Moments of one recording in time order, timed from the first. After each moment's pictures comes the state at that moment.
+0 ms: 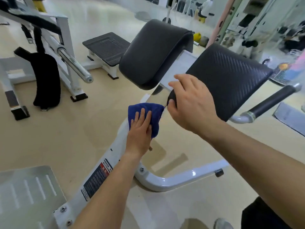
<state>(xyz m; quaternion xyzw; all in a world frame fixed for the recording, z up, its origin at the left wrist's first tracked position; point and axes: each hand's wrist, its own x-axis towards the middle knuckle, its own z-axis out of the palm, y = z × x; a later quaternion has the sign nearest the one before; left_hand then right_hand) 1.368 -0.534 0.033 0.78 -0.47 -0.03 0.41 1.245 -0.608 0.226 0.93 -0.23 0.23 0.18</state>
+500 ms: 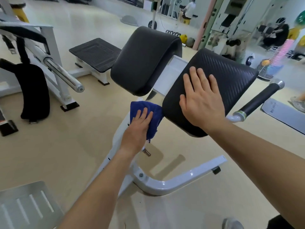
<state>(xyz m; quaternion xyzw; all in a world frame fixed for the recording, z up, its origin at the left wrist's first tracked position) 1.397 -0.550 0.050 0.73 -0.57 0.01 0.37 1.227 -0.649 0.226 0.87 -0.36 0.16 0.29</state>
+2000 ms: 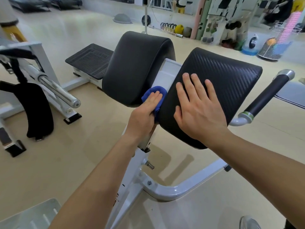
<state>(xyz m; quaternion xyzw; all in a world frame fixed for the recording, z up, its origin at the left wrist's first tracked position) 1.409 -0.602 0.147 0.63 -0.61 -0.01 0.48 1.228 -0.648 0.232 0.88 -0.37 0.13 0.27</state>
